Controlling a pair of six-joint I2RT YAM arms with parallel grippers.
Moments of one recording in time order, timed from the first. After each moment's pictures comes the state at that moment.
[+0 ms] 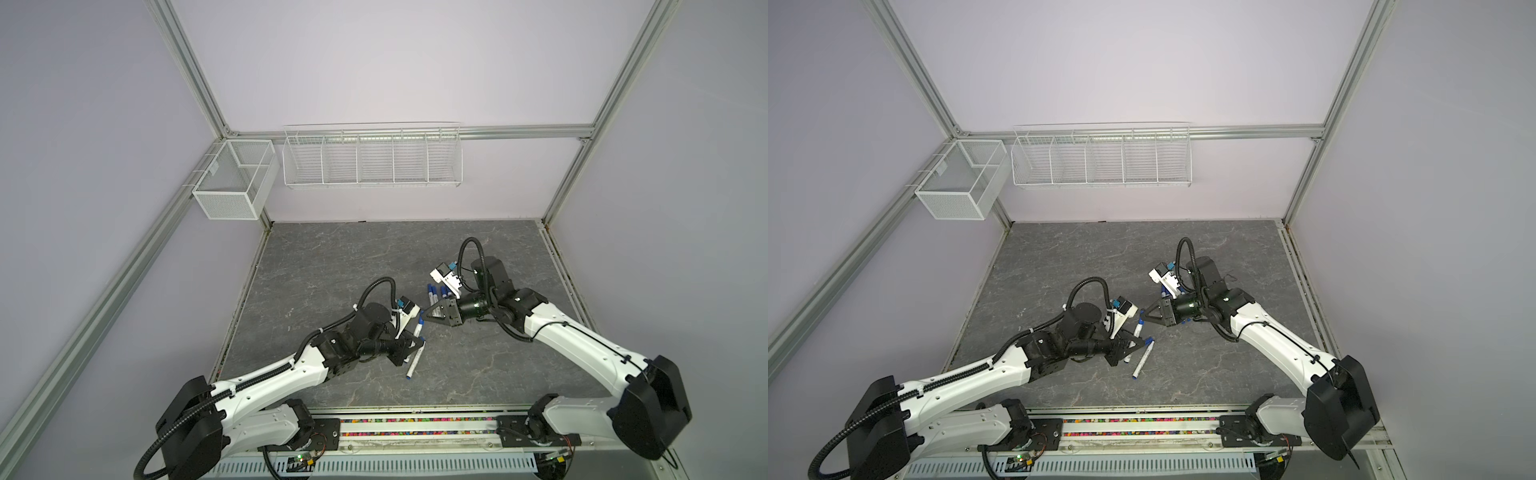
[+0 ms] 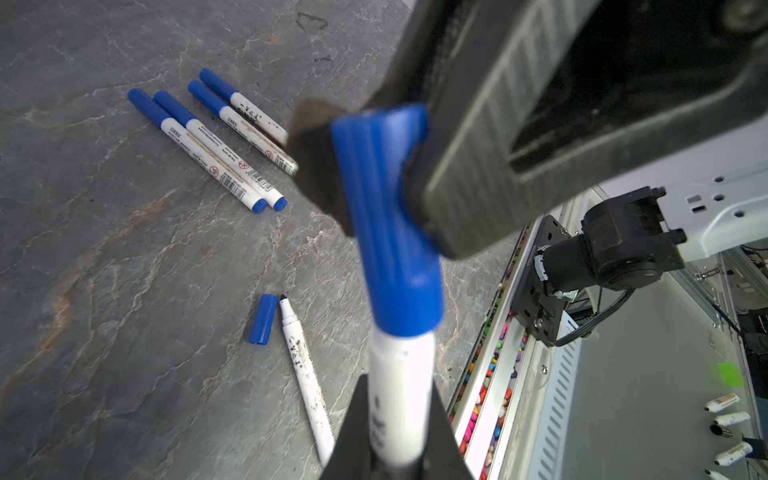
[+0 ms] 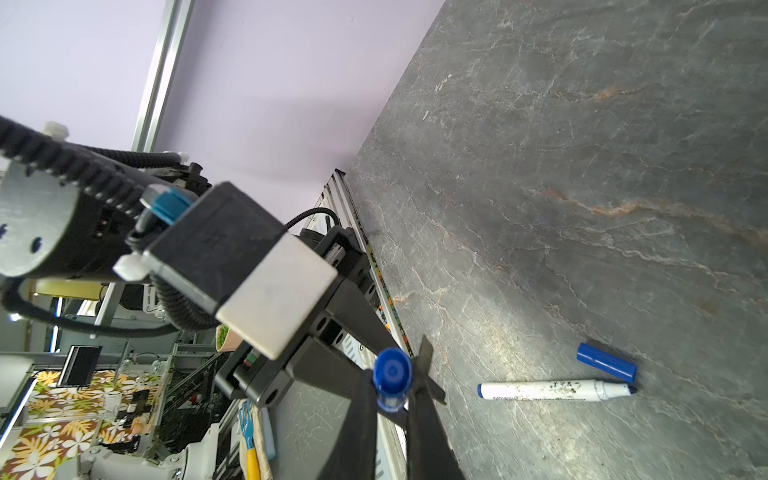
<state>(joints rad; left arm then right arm) -0.95 1.13 0.68 -0.11 0.30 -0.33 0.59 1.30 0.96 -0.39 -0.90 0.35</state>
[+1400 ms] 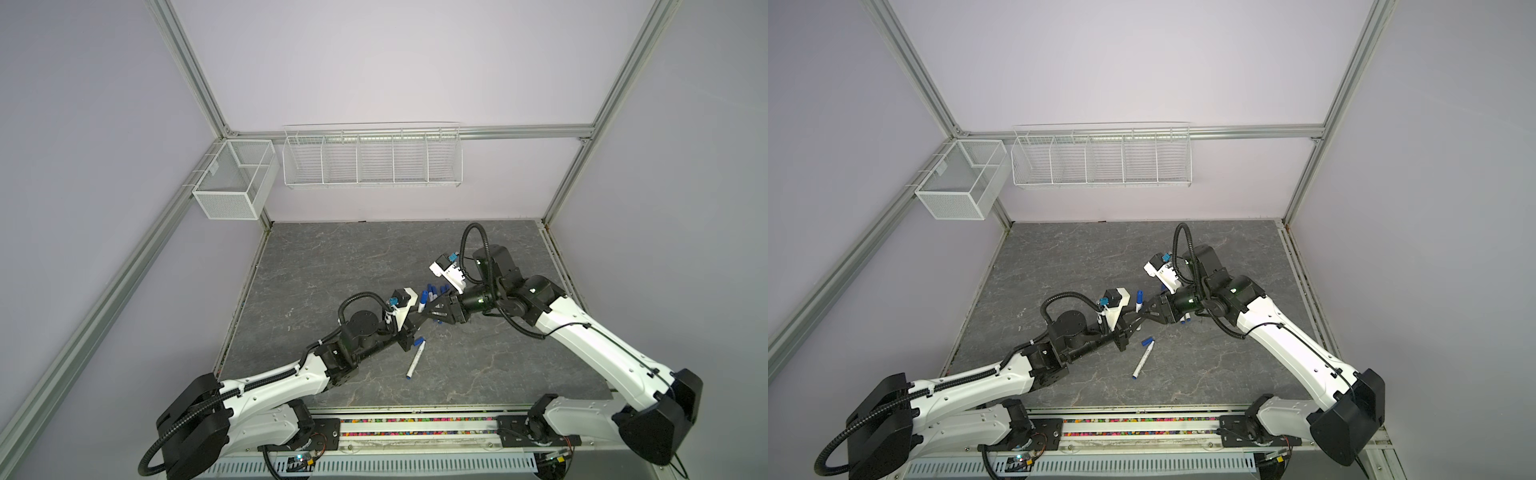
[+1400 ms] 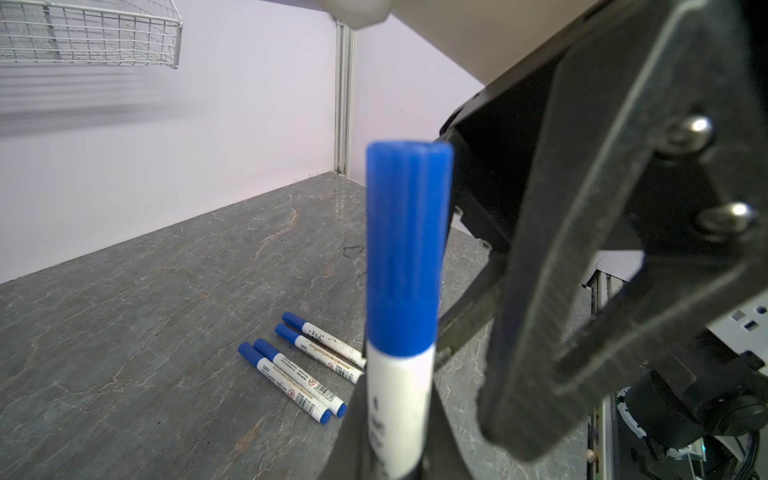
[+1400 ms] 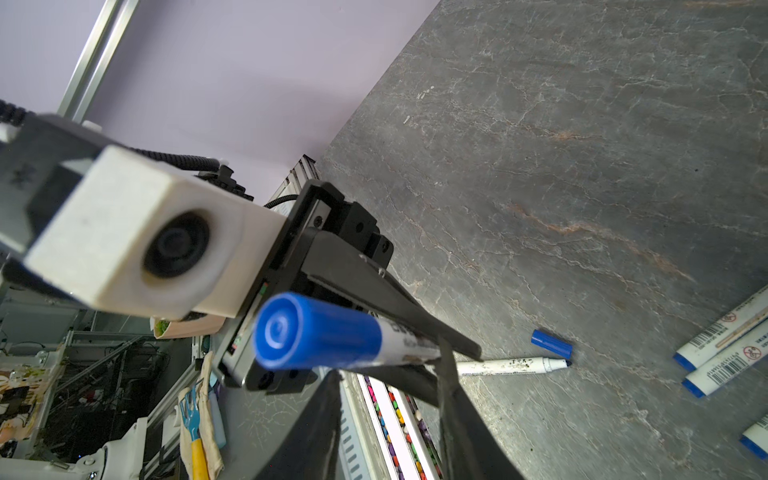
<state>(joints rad) -1.00 1.13 0.53 0.51 0.06 -0.12 0.65 1.27 1.20 -0.71 -0.71 0.20</state>
